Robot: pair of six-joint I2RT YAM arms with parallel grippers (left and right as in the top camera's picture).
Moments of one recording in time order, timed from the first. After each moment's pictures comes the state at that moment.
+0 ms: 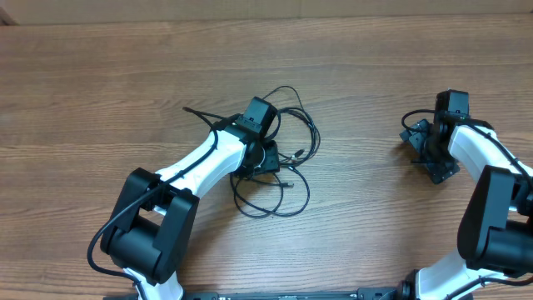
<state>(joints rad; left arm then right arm) -0.51 1.88 1.18 -0.63 0.14 -0.62 -0.21 1.81 1.05 -0.60 0.07 0.82</state>
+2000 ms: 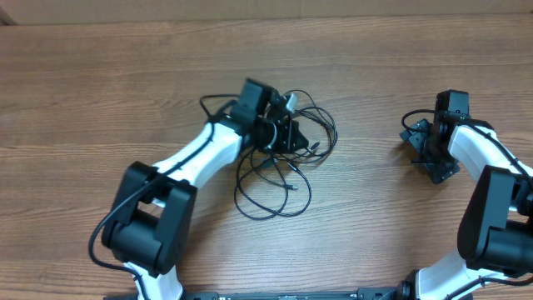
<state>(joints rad) -0.45 1.90 1.23 -0.31 0.73 -0.46 -0.21 1.81 1.05 -0.60 0.07 0.82</state>
